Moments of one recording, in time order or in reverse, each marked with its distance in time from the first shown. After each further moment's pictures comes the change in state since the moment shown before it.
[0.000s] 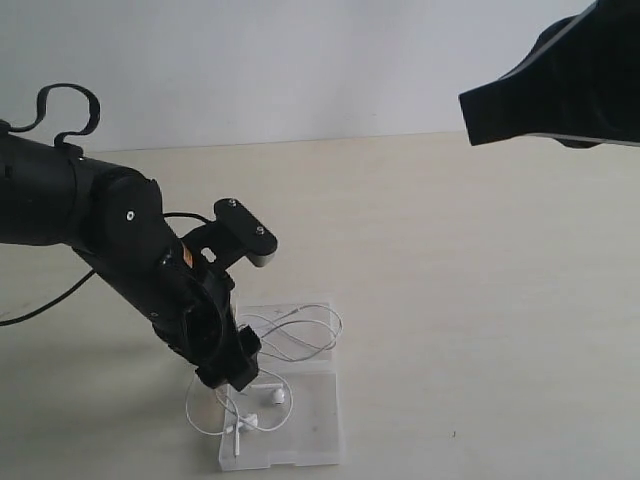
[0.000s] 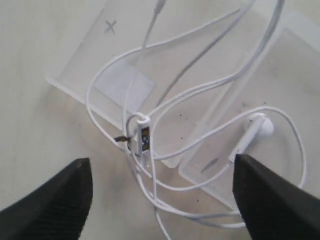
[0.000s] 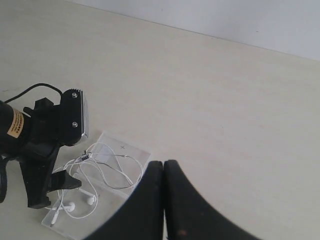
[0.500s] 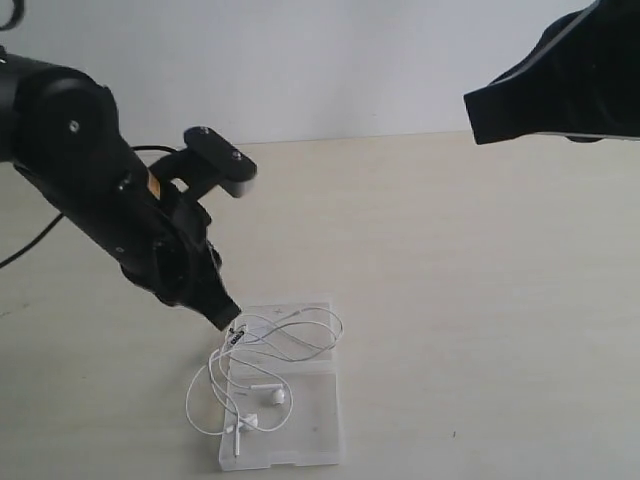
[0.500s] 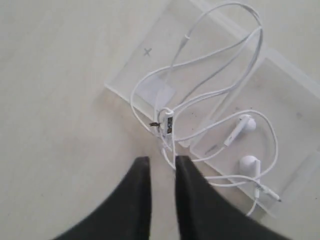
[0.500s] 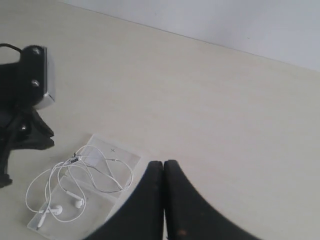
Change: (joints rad) left arm 0.018 -0.158 -0.091 0.083 0.198 -0.116; right arm 0.000 0.000 0.000 -0.040 0.000 0.000
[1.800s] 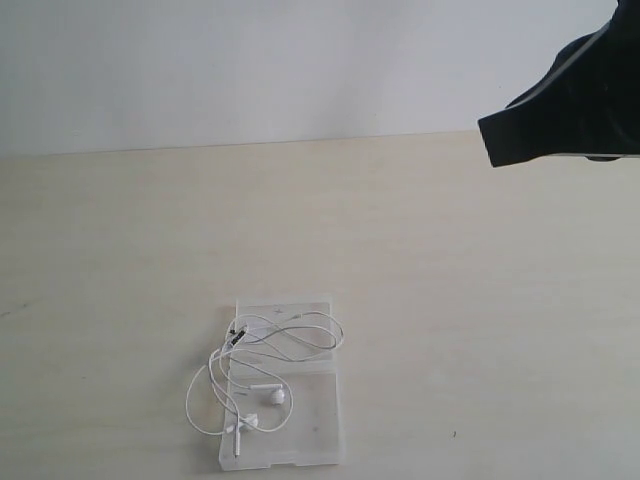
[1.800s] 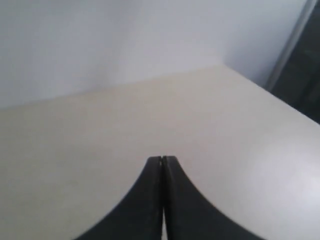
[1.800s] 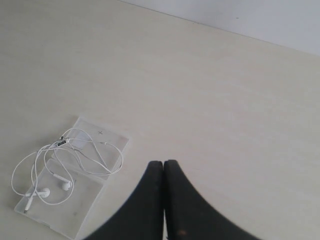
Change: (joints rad) left arm 0.238 -1.031 0.436 -0.597 -0.262 0.148; right arm 0.000 0.000 0.000 -0.008 0.073 0.000
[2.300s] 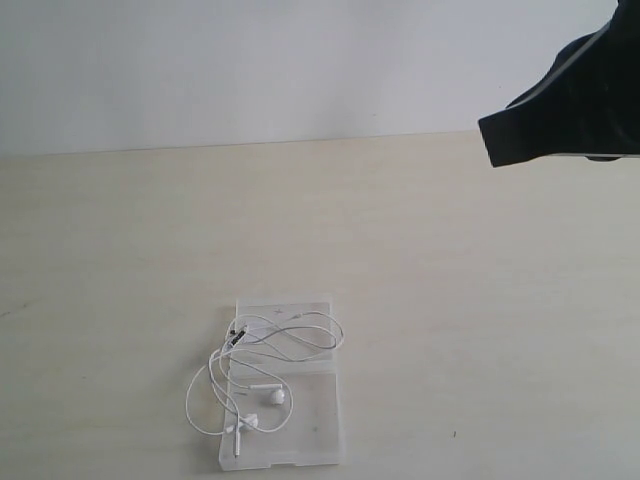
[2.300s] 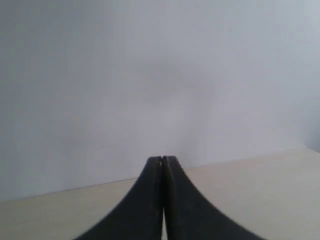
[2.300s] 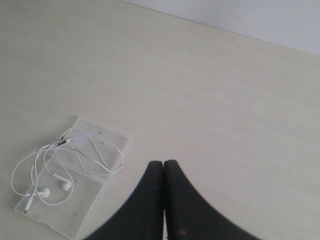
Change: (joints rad) left arm 0.207 -0.421 0.153 0.132 -0.106 -0.029; right arm 0.000 0.000 0.000 0.000 0.001 0.000
